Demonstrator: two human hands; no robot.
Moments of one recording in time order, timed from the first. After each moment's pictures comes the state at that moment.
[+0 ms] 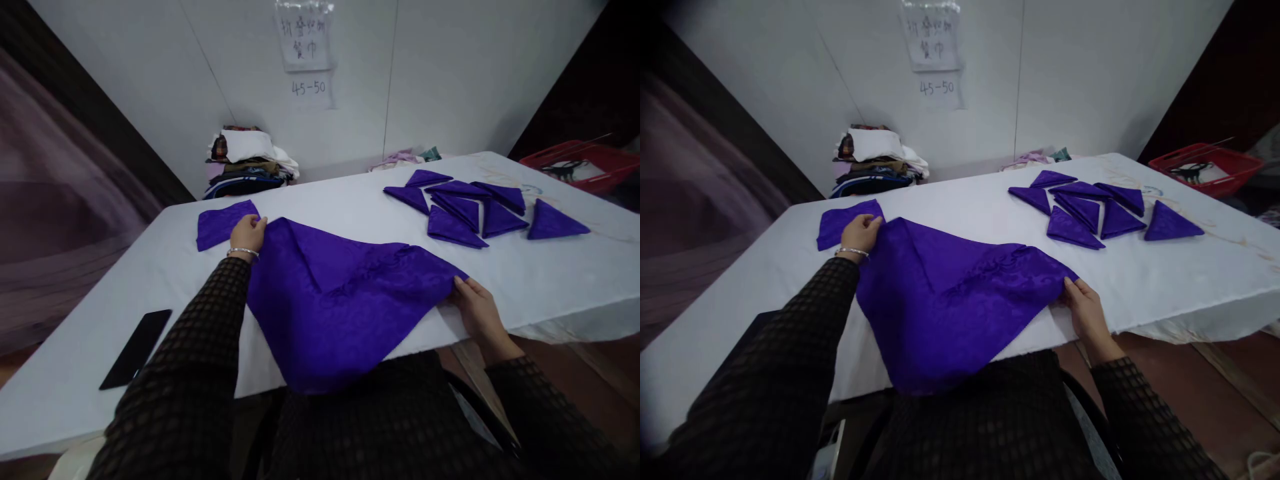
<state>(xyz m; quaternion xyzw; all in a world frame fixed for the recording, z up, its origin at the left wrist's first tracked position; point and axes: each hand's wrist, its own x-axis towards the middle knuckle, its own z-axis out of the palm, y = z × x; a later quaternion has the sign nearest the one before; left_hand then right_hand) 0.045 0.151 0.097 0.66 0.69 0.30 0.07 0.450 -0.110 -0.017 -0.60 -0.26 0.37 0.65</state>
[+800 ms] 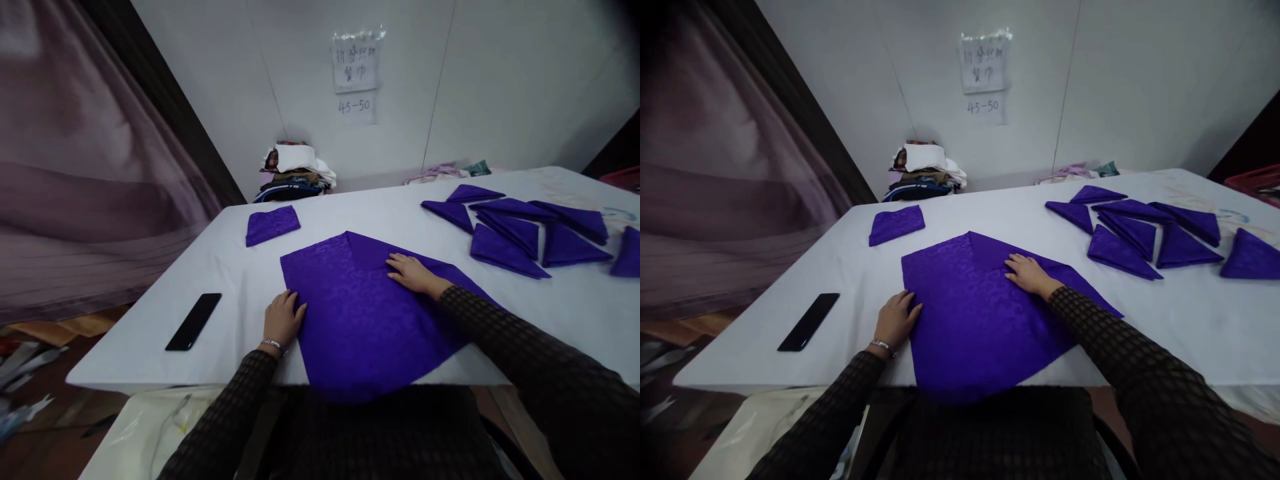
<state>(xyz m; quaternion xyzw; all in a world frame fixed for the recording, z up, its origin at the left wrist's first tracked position) -0.003 -0.013 -0.008 0.73 0.68 0.10 -0.03 0.377 0.068 -0.025 -0.53 -0.83 0.09 0.12</state>
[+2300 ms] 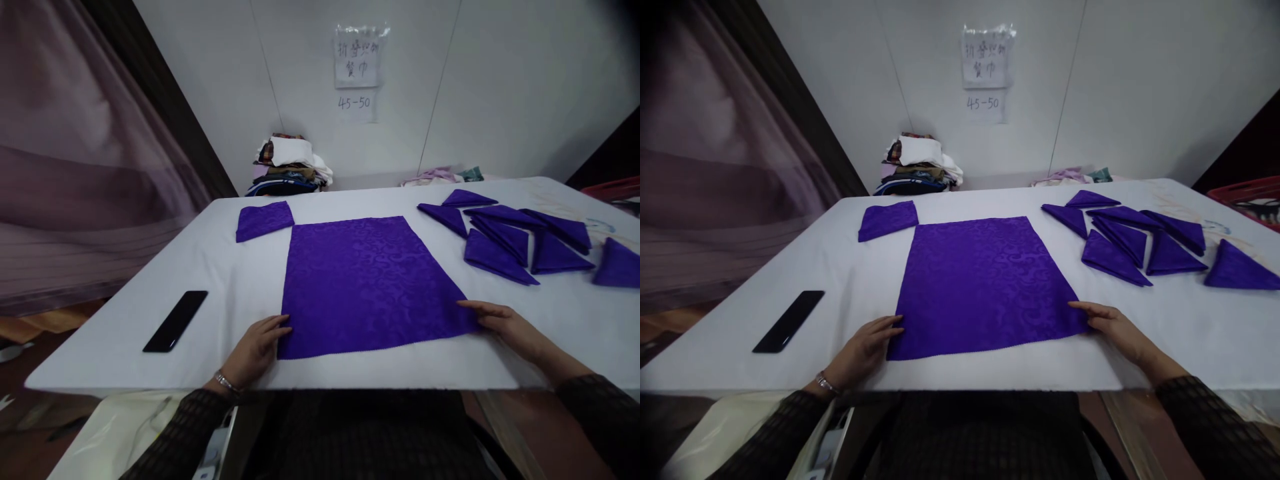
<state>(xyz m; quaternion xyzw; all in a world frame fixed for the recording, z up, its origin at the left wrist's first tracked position) -0.060 -0.057 -0.011 0.88 0.43 0.19 0.05 0.497 -0.081 0.002 -0.65 -0.52 0.46 0.31</state>
